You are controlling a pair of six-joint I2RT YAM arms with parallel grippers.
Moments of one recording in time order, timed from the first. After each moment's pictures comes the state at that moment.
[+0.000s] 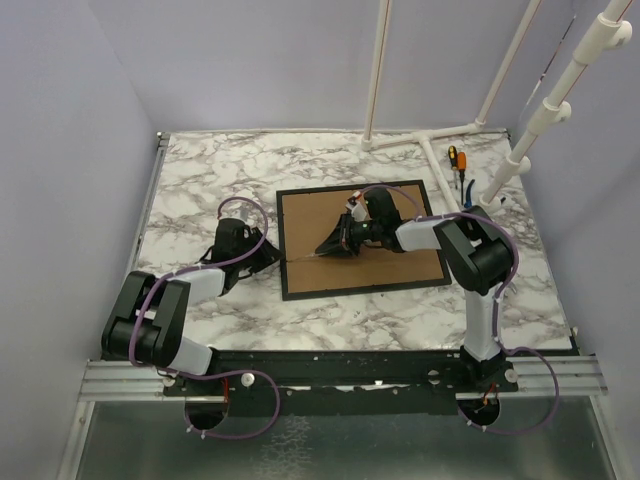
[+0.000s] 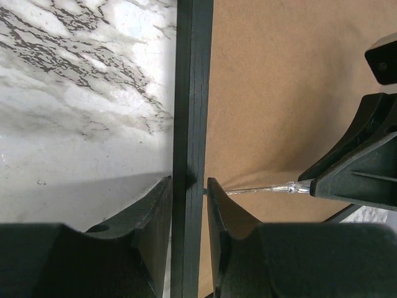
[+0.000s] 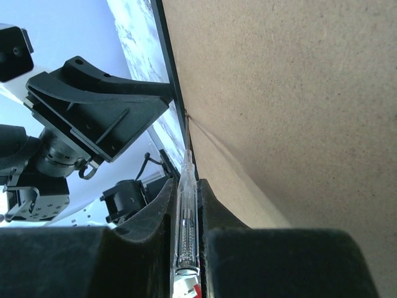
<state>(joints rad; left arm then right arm) -0.24 1.44 0.47 0.30 0.27 -0.75 0.52 2.04 1.06 0.30 -0.82 1.04</state>
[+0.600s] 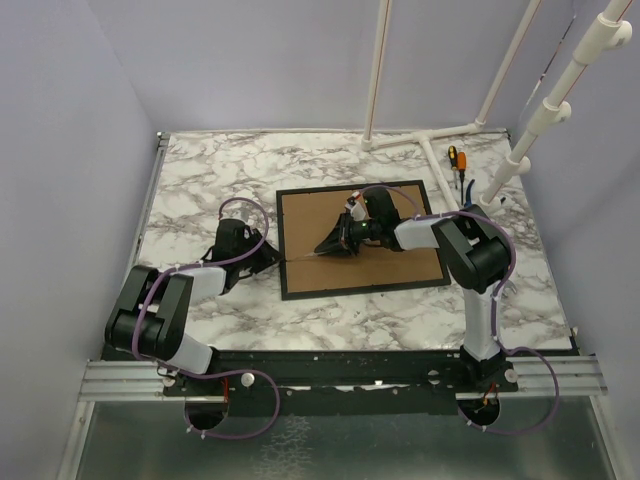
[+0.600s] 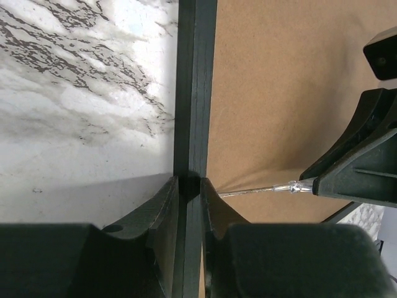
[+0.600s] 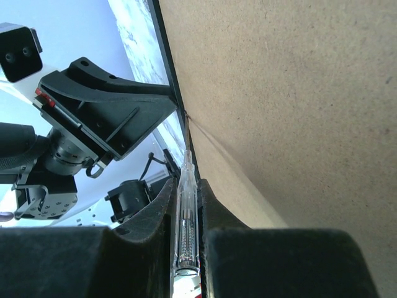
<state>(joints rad) -0.24 1.49 0.47 0.33 0.30 -0.76 0.52 2.07 1.08 0.30 -0.83 1.06</state>
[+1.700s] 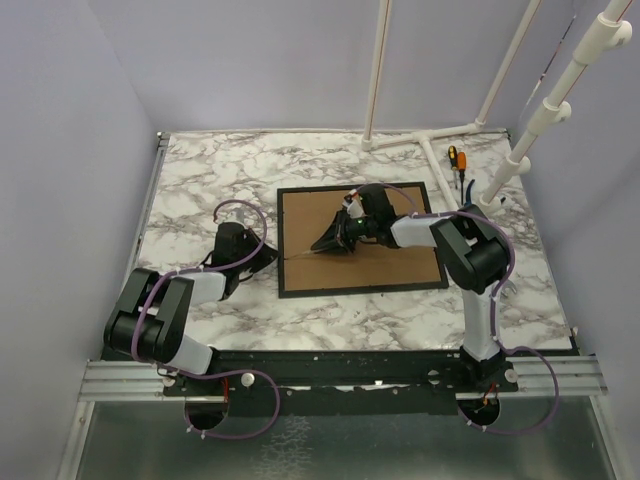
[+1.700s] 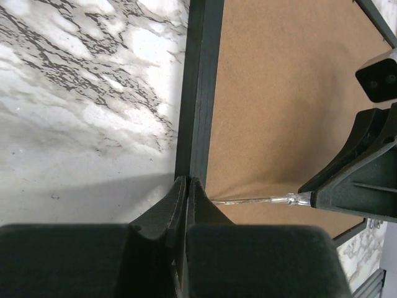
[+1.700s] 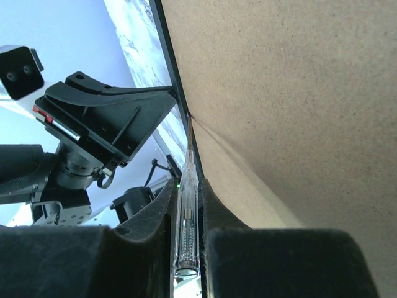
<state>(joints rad) -0.26 1.48 0.43 0.44 0.23 -0.81 0.54 2.07 1.13 0.26 -0.80 1.10</state>
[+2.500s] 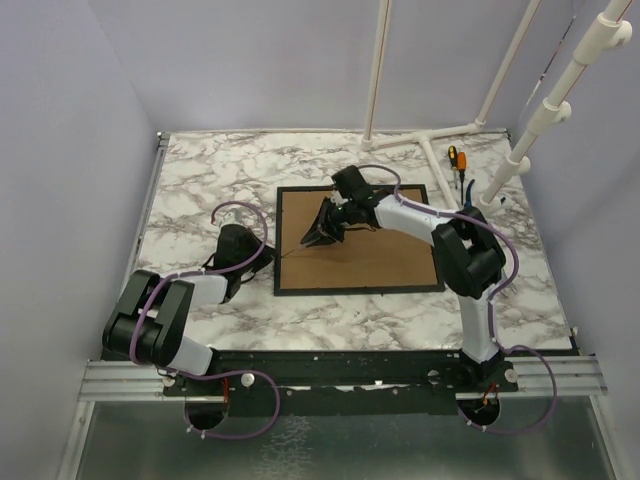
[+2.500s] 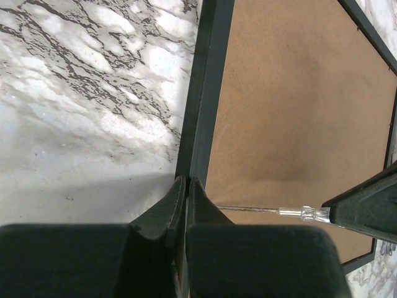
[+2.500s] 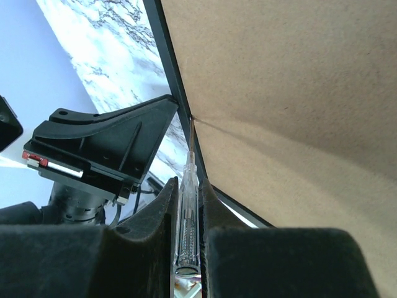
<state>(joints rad) -0.29 1.46 0.40 0.47 0.11 -0.83 0.64 2.06 1.44 -0.26 -0.56 1.03</state>
